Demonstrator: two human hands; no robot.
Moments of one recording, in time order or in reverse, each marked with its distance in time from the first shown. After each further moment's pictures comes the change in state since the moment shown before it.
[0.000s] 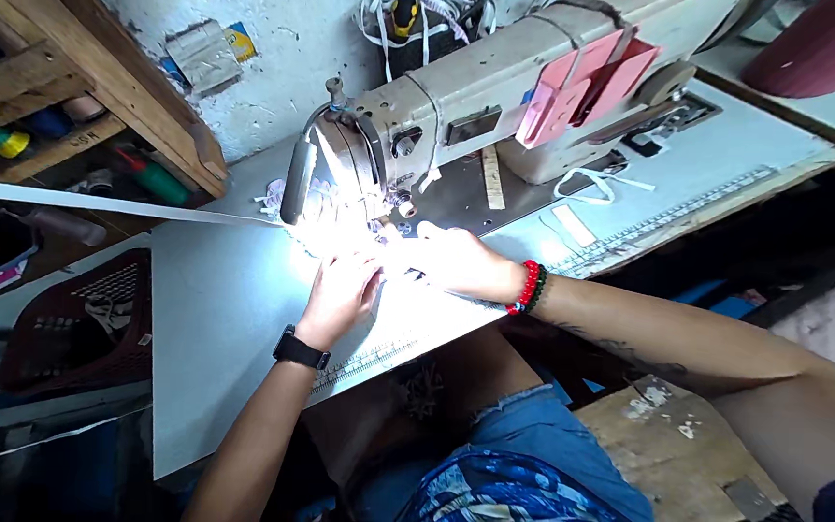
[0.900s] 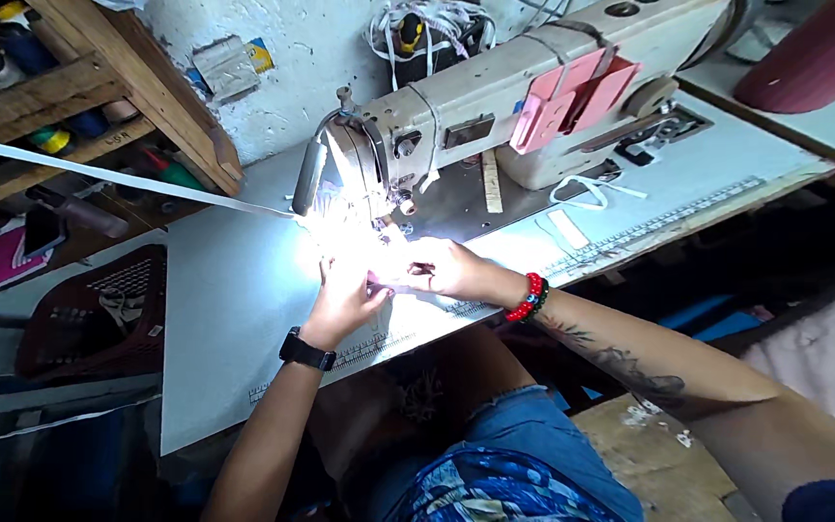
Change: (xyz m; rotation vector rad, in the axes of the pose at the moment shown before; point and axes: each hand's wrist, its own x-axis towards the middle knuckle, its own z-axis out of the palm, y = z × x) left_hand -0.011 0.021 -0.008 -0.127 0.067 -0.142; right_hand -0.006 -0.005 0.006 0.544 0.035 0.061
